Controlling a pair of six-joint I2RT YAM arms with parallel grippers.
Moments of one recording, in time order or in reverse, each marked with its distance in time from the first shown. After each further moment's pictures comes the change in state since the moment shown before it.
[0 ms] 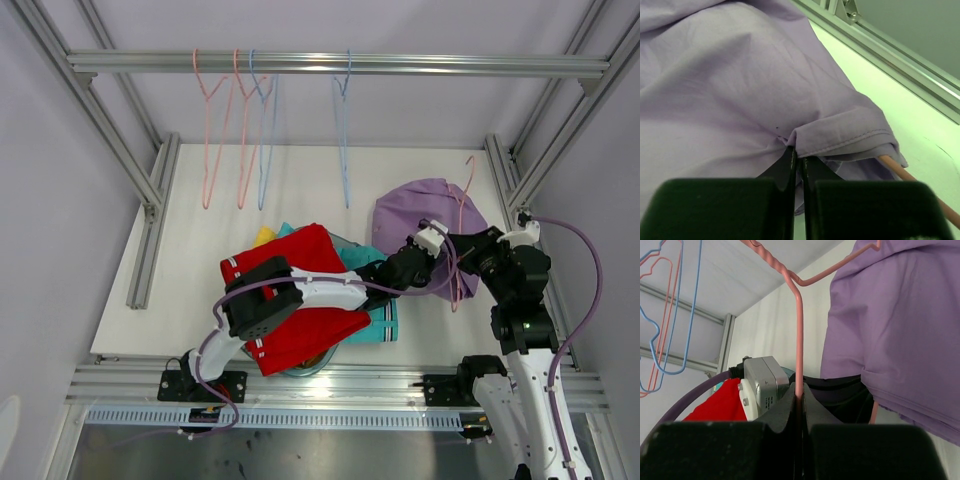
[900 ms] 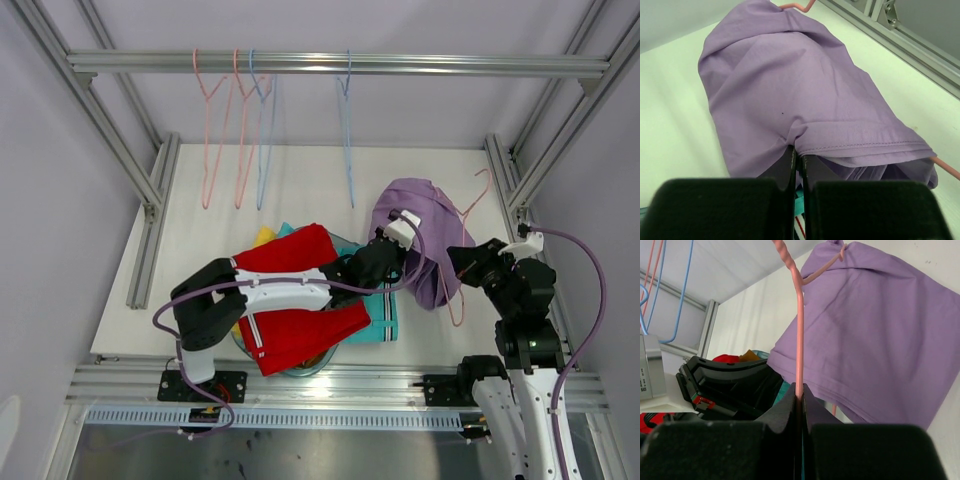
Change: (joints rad) left arm 0.018 -0.327 -0.237 -0.110 -0.101 0.066; right arm -0.004 -0.103 0.014 -0.151 0.008 -0.120
